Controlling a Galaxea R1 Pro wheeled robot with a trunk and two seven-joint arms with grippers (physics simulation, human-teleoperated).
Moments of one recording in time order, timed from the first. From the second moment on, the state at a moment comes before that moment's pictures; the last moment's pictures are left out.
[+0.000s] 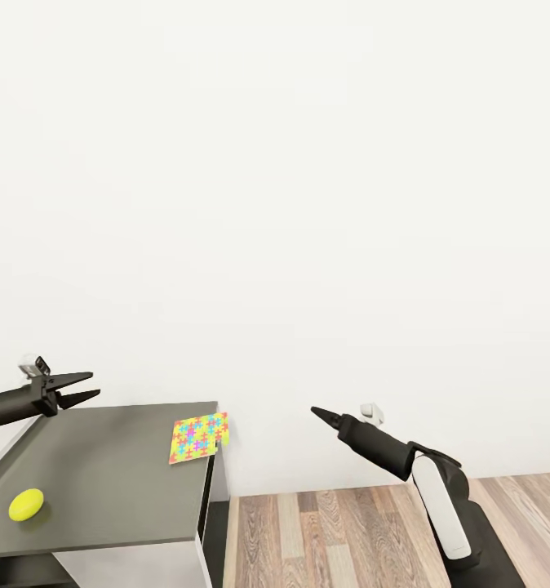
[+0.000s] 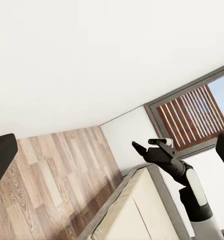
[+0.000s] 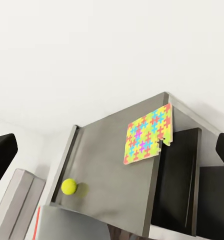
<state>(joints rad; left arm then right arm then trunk) -0.86 0.70 -0.11 -0.46 0.48 0.82 -1.57 -0.33 0.00 -0.08 -1.38 -0.67 0.80 0.42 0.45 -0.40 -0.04</state>
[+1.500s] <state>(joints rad) -0.86 0.68 -0.11 -0.46 0.48 0.82 -1.57 -0.67 0.07 -0.01 -0.83 -0.69 0.85 0.18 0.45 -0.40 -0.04</state>
